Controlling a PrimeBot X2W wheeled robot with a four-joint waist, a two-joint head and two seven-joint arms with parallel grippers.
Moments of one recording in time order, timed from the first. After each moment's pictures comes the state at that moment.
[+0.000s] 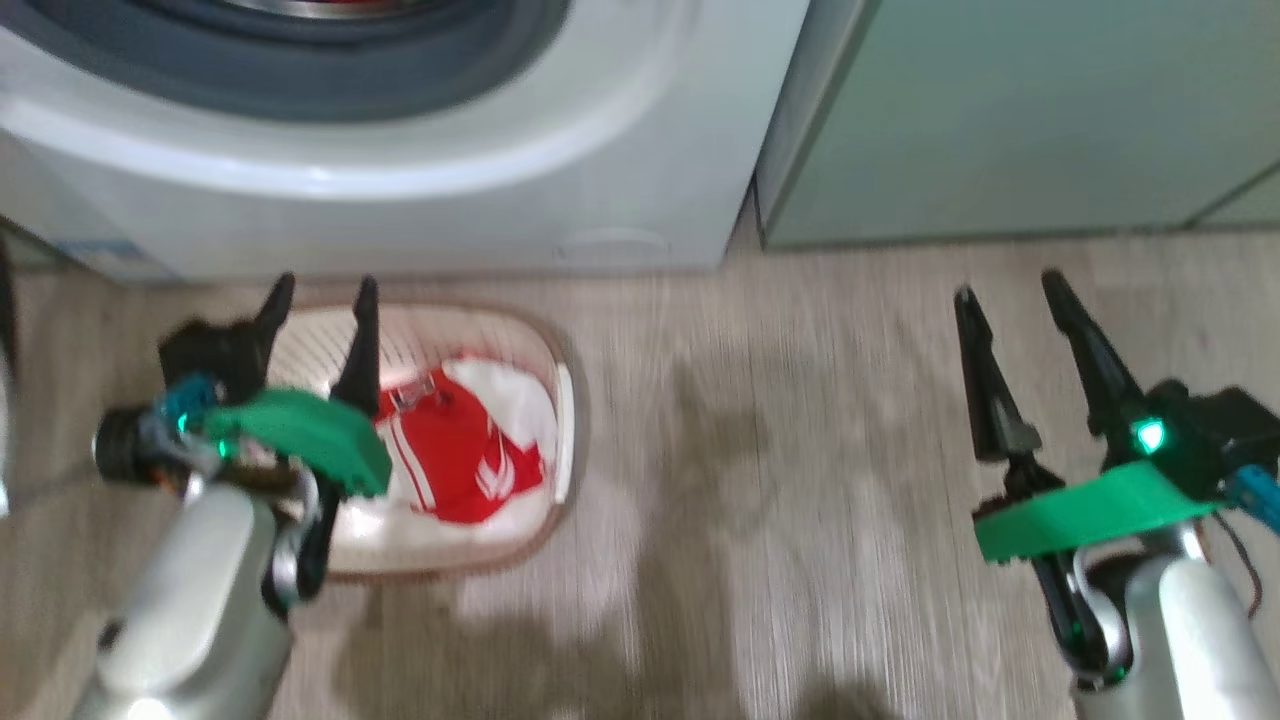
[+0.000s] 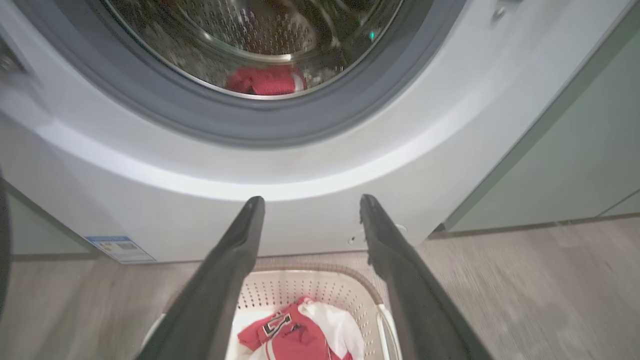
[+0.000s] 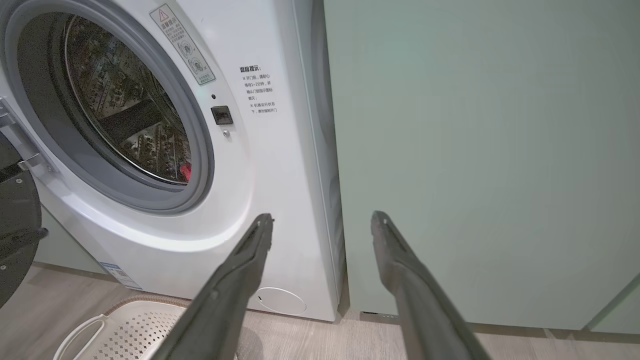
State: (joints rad) left arm -0.34 0.29 -0.34 0.23 -0.45 0.17 -0.14; right arm -0.07 -0.05 0.00 -0.09 0.20 0.13 -0.09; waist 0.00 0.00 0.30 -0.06
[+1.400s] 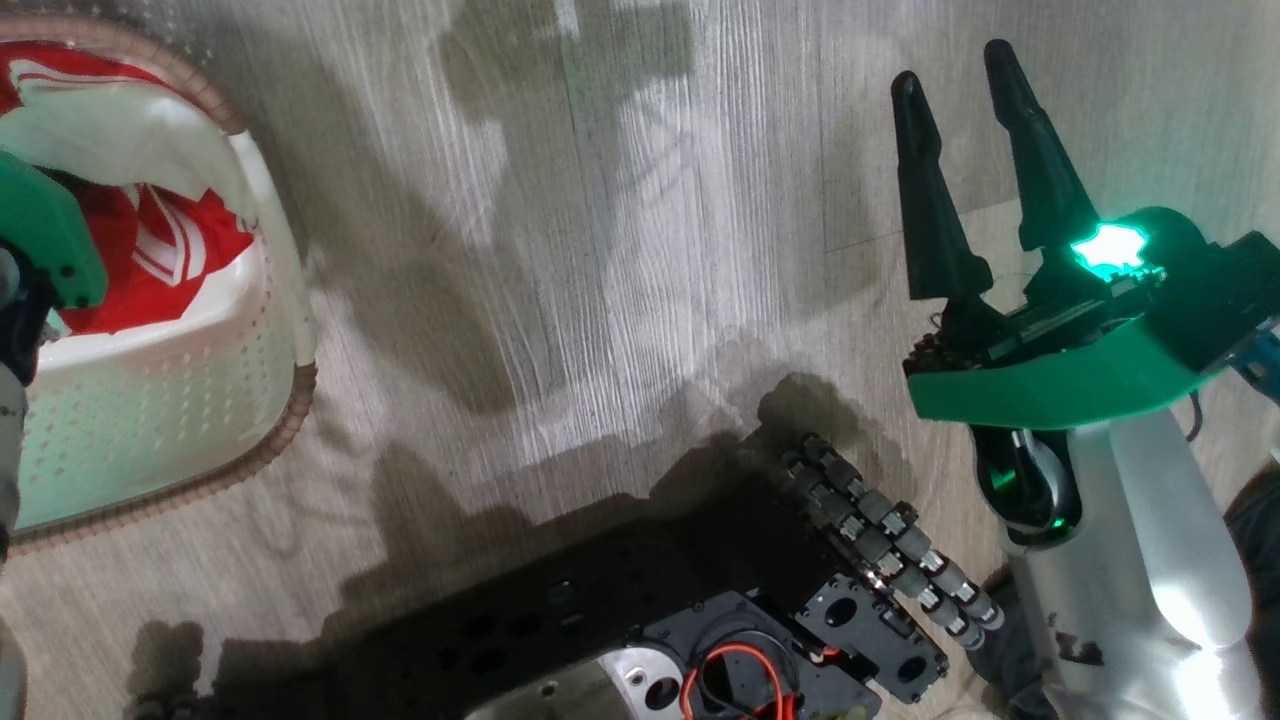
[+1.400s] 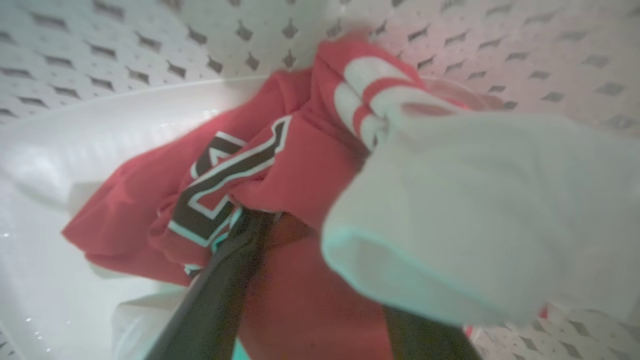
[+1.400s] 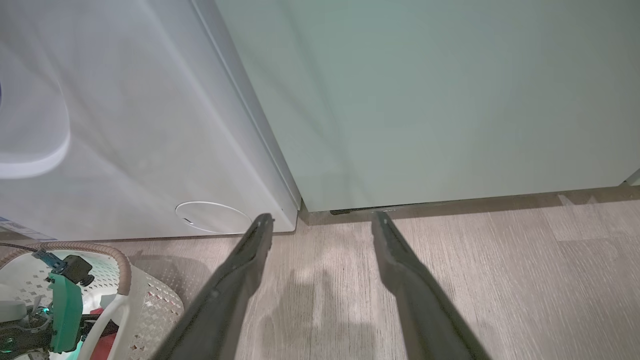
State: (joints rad) left arm -1.05 0.42 -0.39 1.21 -0.50 -0.10 -0.02; right arm -0.40 -0.05 0.18 -0.04 0.37 0.13 -0.25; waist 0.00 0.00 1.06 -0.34
